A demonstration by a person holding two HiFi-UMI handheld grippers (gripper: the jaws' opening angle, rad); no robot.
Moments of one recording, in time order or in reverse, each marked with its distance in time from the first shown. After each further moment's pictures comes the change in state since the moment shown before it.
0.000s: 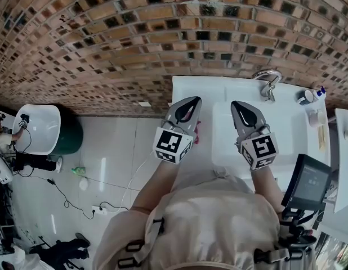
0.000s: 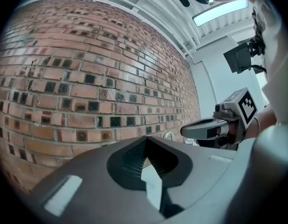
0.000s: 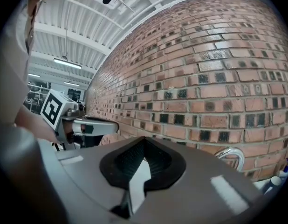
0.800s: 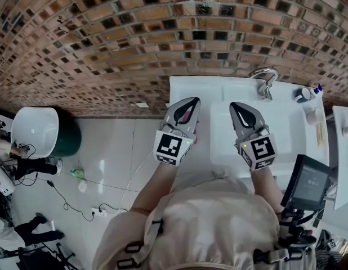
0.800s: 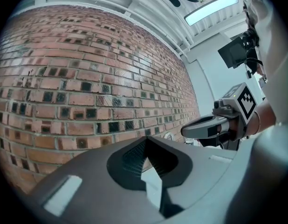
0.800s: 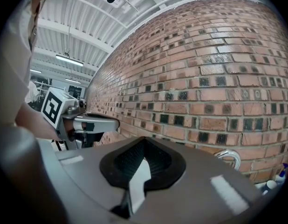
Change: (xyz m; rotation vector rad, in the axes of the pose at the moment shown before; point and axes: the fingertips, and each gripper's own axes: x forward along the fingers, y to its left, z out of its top) left arm -0.005 -0.007 0.008 0.090 -0.037 0.012; right arm -0.011 0.003 -0.001 -0.038 0.008 -0.005
